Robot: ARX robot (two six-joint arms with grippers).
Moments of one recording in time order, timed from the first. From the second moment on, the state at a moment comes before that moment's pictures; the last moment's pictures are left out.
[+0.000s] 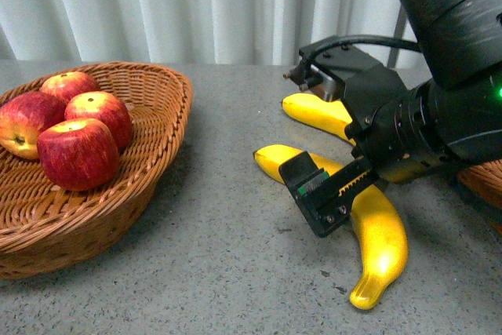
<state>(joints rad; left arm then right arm) 0.00 0.01 0.01 0.00 0.00 -0.01 0.42 1.83 1.04 -0.01 -0.09 -0.25</state>
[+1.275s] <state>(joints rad) 0.00 0.01 0.01 0.00 0.00 -0.01 -0.13 1.56 1.01 -0.01 -0.27 -0.42</state>
